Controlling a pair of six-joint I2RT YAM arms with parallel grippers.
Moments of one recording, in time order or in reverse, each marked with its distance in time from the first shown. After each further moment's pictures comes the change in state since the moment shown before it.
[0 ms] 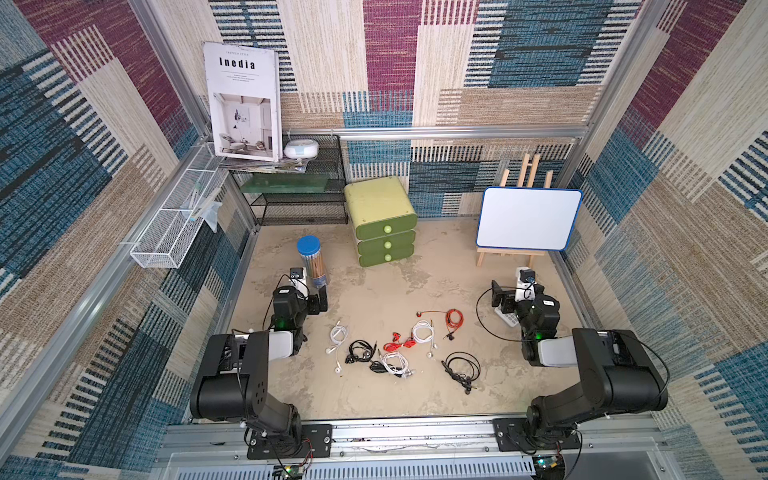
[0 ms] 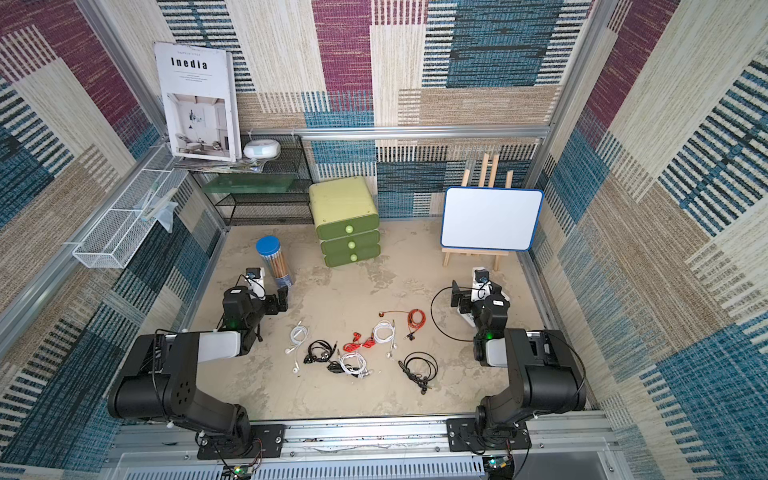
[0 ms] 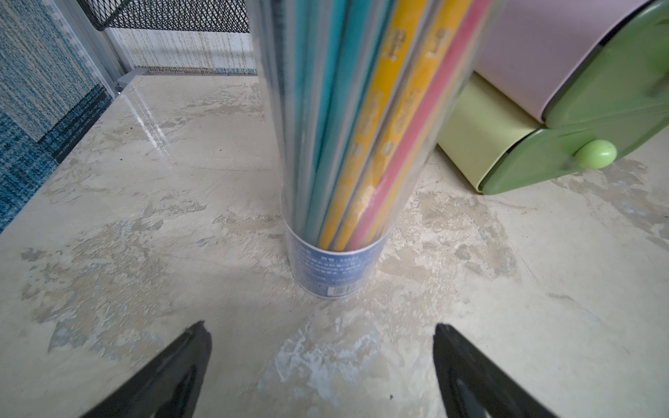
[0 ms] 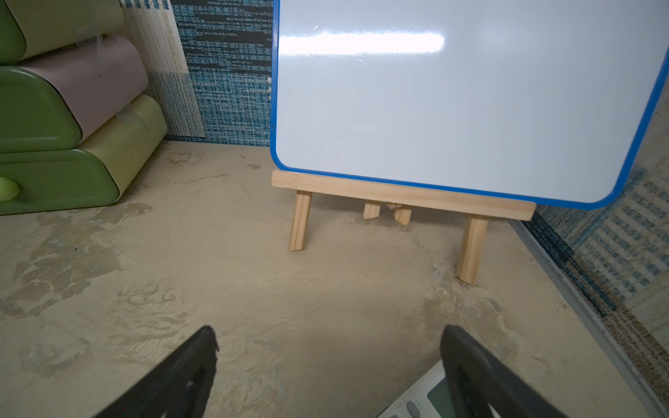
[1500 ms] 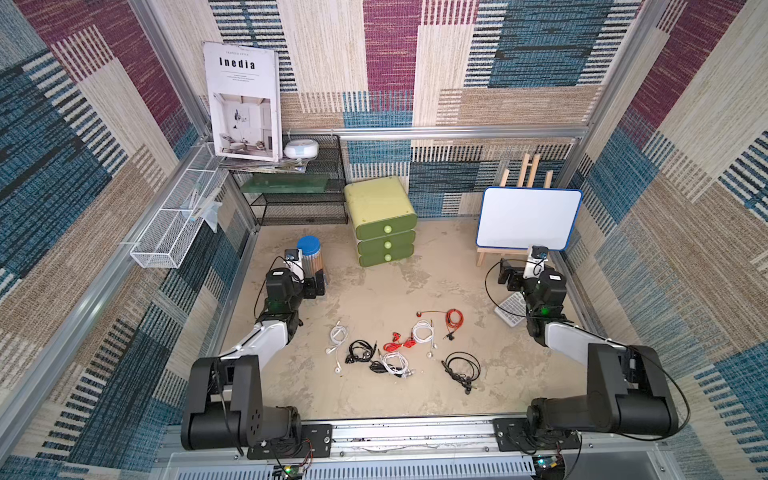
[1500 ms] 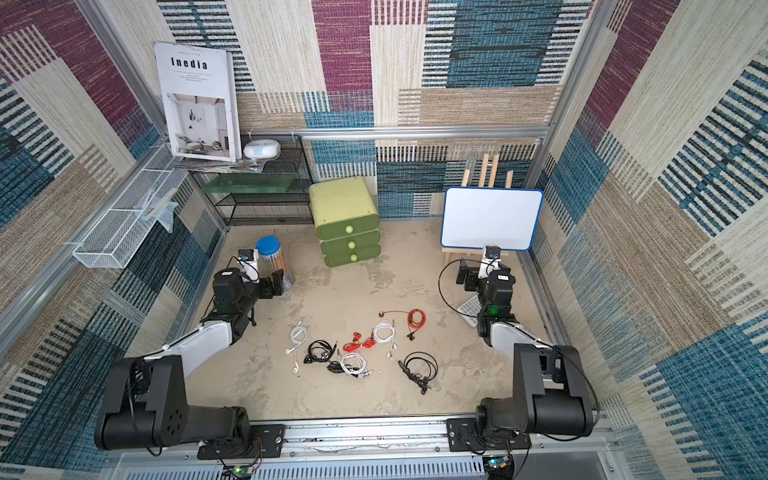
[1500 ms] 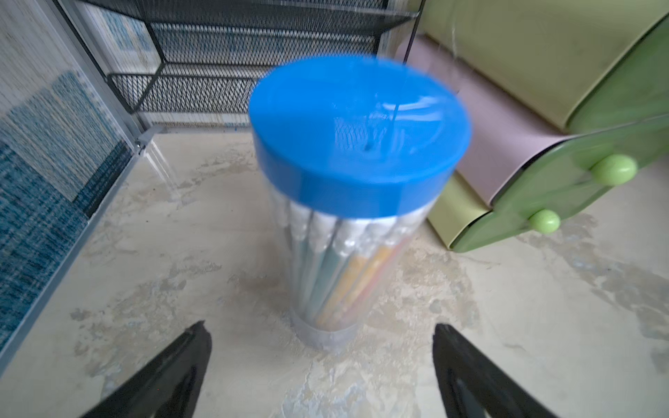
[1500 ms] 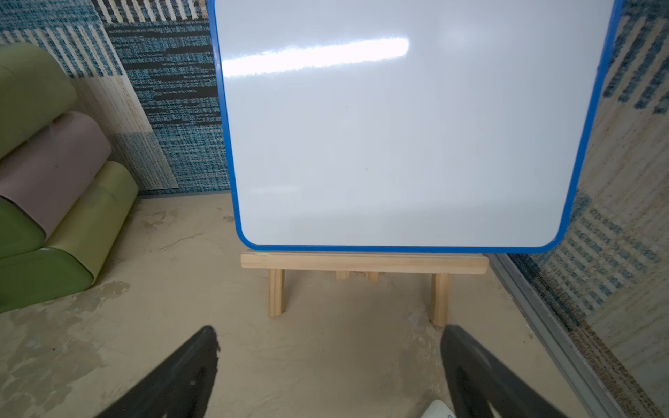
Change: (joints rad) left arm -0.002 -0.203 0.180 -0.336 0.011 -0.006; right arm -0.005 -0.151 0.261 -0.429 0.045 0.117
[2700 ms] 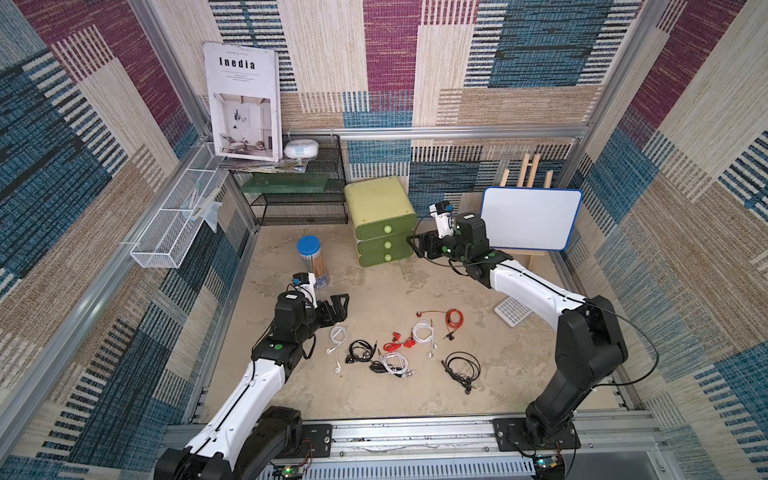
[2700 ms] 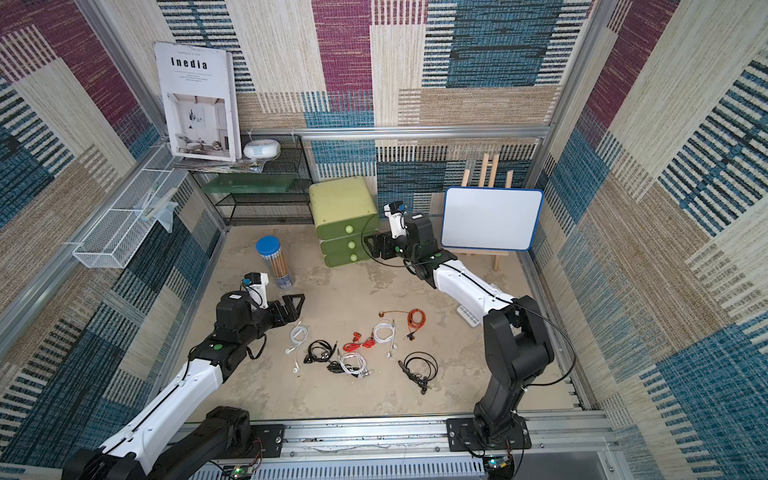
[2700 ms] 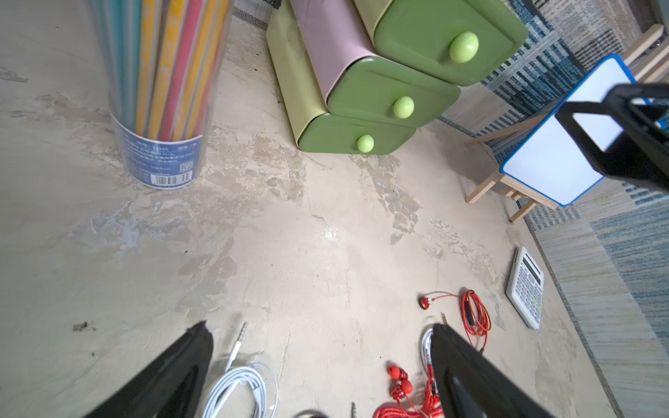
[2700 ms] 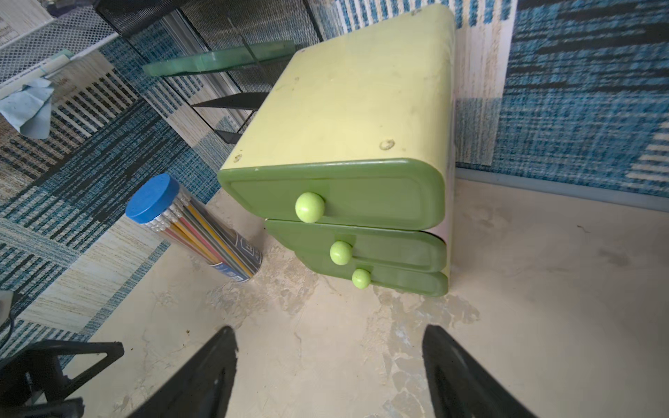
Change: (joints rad) left arm -0.224 -0.421 -0.166 -0.352 0.122 -0.471; right arm 0.530 0.389 0.816 -0.607 -0.226 0.229
